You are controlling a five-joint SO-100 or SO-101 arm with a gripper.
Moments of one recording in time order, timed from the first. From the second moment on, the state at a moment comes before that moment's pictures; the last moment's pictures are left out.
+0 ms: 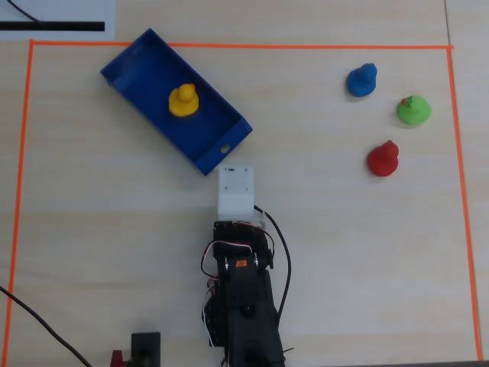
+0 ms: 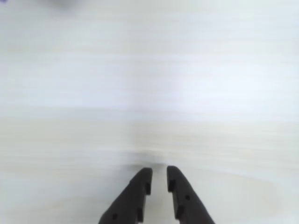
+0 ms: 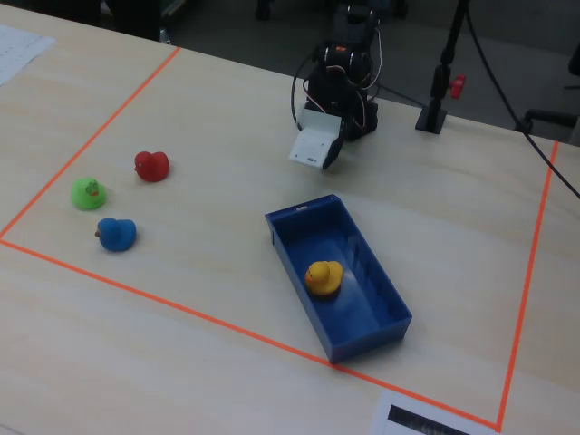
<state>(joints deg) -2.5 181.5 175.0 71.0 -81.0</state>
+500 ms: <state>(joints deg) -4.7 189.4 178.2 75.0 -82.9</state>
